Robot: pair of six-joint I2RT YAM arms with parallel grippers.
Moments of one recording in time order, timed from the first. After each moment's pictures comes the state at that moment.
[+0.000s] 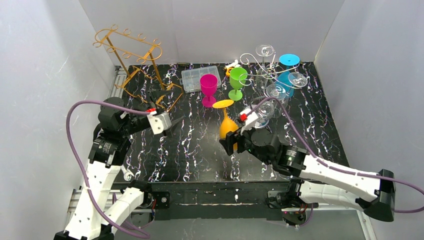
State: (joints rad) left arm -0.27 0.79 1.11 -0.43 0.84 0.84; right arm 1.17 0.91 0.74 -0.16 0.36 0.30
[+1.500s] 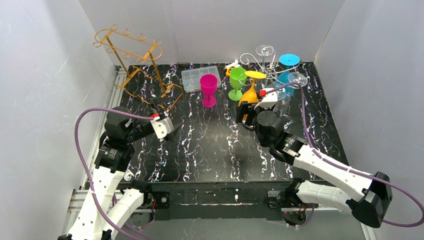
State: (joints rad) left arm -0.27 0.70 0.92 -0.34 0.76 0.80; right arm 0.92 0.99 0.79 0.02 0.67 0.29
